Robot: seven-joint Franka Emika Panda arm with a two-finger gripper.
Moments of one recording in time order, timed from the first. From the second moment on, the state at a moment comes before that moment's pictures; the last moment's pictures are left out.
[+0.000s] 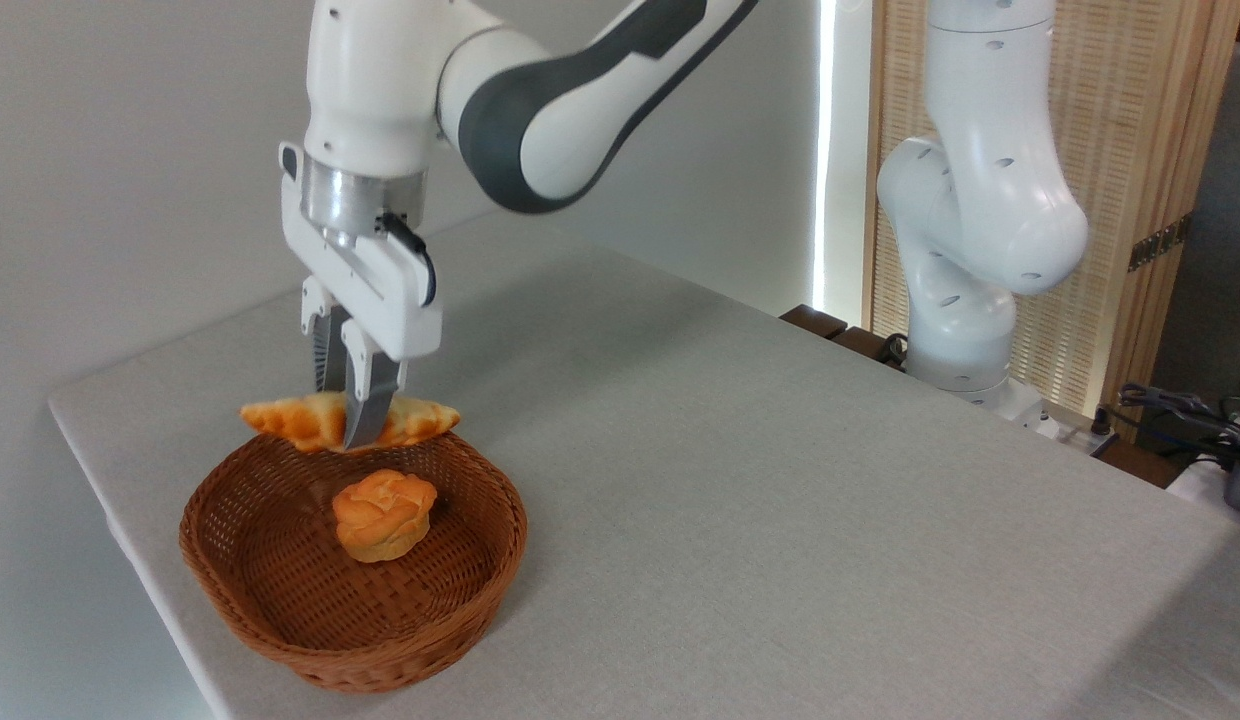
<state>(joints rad) -0.35 0.05 0.08 -1.95 -0.18 2.33 0.61</state>
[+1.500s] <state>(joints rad) -0.34 -0.02 0.16 -1.71 -0.09 1.84 0.60</state>
